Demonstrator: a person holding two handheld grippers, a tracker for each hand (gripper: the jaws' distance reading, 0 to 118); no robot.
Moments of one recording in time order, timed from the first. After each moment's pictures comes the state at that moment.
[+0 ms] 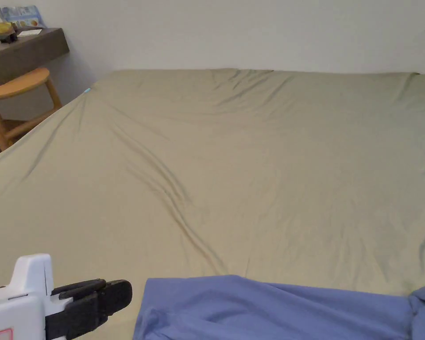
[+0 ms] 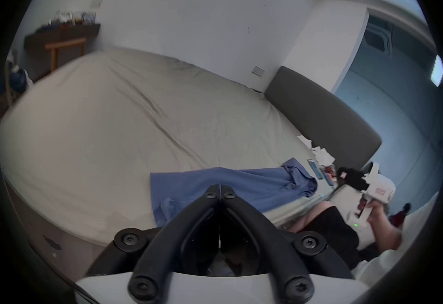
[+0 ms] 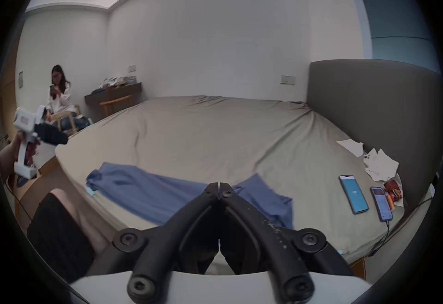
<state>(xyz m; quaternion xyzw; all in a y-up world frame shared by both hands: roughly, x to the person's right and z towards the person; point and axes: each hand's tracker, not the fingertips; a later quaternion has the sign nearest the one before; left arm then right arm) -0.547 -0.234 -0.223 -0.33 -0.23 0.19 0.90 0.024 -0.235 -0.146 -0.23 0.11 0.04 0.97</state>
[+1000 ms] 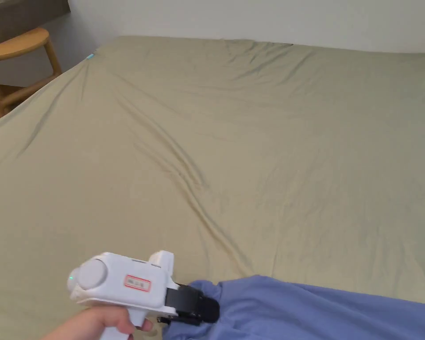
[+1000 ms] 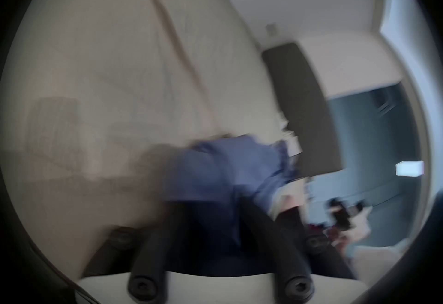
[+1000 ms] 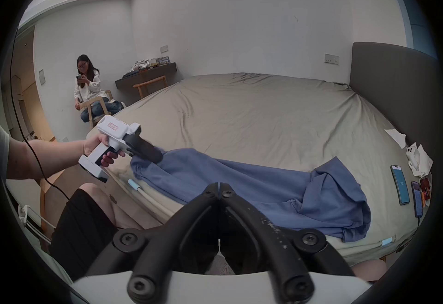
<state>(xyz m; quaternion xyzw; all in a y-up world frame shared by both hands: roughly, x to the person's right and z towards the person) -0.508 -0.392 -0.382 -0.55 -0.27 0.25 0.75 -0.066 -0.248 -0.176 -0.29 0.19 0.02 0.94</state>
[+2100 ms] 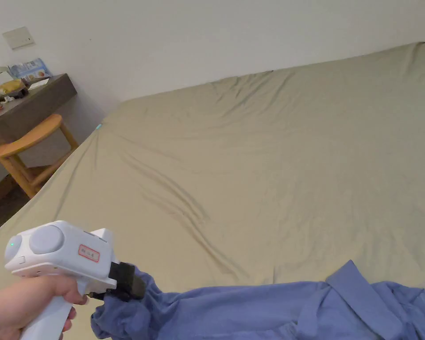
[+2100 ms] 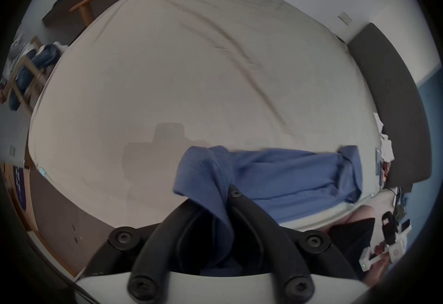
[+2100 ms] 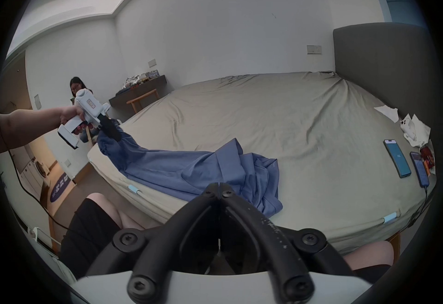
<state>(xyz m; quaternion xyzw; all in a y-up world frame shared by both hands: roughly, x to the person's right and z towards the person) -0.514 -0.206 -0.374 -0.58 -0.07 0.08 0.81 -0.005 -0.260 -0.141 -0.28 0.17 -0.06 0.94</state>
